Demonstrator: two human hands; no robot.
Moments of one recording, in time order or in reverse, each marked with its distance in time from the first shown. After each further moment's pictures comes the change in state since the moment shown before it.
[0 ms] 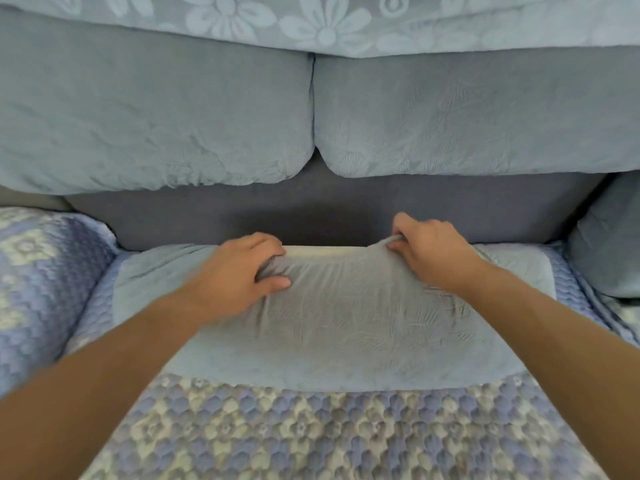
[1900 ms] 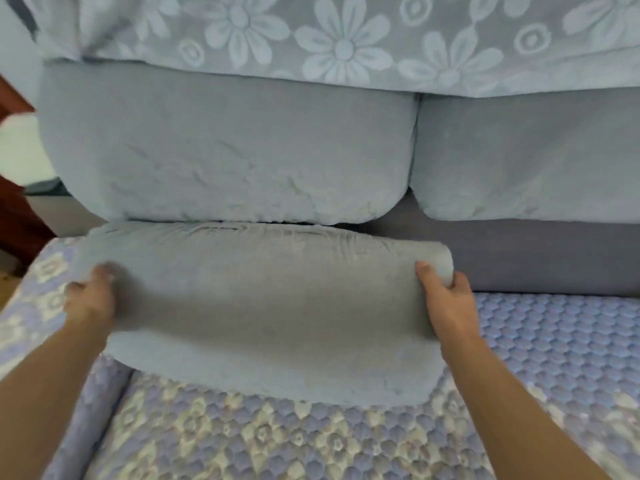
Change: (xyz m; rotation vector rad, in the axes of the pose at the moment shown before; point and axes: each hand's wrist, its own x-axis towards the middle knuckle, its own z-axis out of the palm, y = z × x) left_hand -0.108 -0.298 -0.044 -0.751 0.708 -1.389; right_hand 0.065 -0.110 0.096 1.081 0.351 0.763
